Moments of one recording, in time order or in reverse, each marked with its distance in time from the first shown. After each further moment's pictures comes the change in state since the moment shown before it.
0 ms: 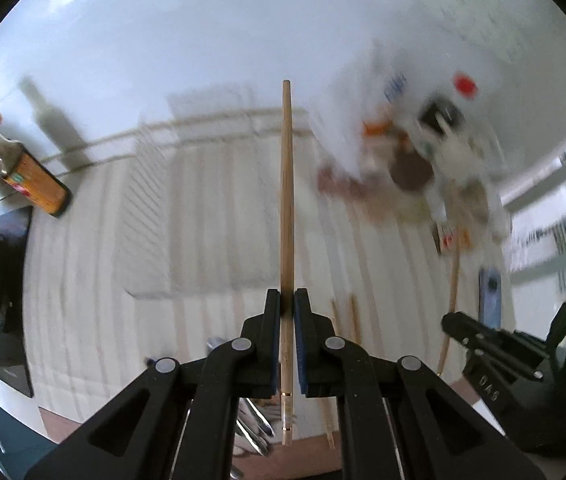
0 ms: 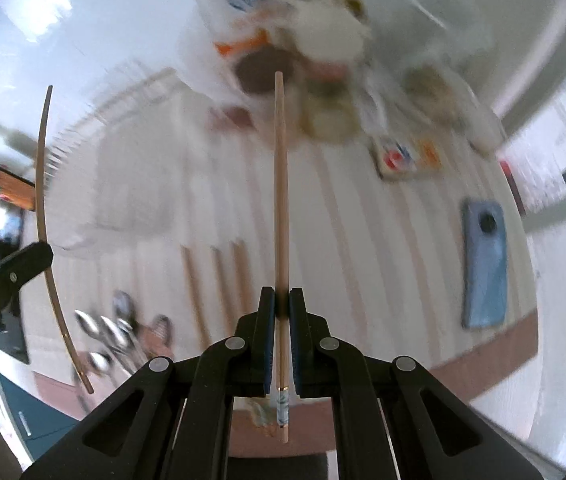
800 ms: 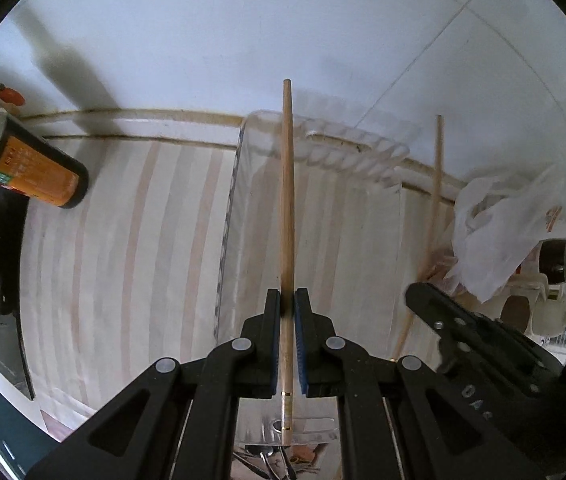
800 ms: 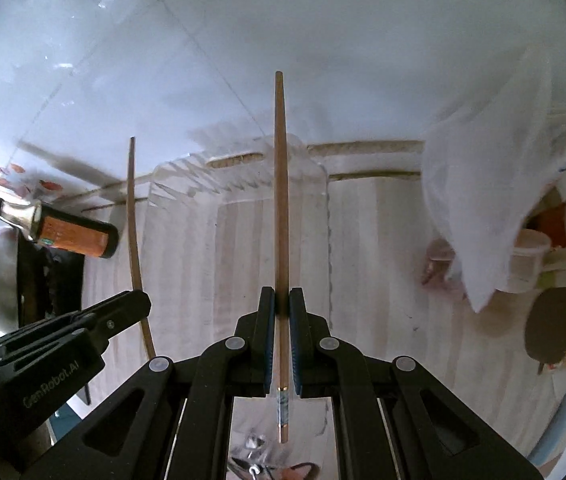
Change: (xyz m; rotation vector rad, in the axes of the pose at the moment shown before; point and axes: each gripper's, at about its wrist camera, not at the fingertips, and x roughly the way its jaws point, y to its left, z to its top) left arm 0.109 0.128 0.114 -0.288 0.218 0.012; right arm 0.092 0.189 0.189 -0.195 0.084 0.199
